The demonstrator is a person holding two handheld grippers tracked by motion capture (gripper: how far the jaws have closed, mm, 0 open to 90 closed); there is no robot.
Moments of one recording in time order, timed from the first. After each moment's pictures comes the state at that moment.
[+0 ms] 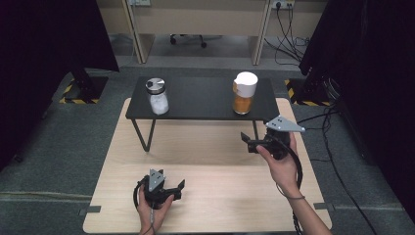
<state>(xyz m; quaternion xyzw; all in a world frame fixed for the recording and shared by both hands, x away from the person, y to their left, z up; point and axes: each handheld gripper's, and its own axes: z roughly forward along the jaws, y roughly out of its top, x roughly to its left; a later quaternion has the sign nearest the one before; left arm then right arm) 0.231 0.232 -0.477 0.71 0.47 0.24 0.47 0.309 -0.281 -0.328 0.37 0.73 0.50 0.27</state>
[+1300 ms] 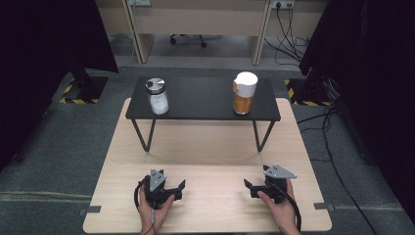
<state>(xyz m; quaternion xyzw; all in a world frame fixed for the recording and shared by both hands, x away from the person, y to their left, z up) 0.231 0.229 -0.477 0.71 0.47 0.25 0.47 0.262 -0.302 -0.449 0.40 0.77 0.44 0.21</state>
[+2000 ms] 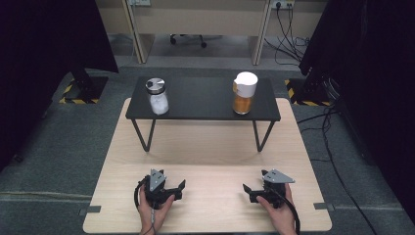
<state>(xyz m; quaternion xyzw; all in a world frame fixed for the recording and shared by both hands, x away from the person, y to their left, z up) 0.232 0.230 -0.476 0.71 0.47 0.24 0.47 0.258 -0.302 -0.461 0.40 0.78 0.44 0.20</state>
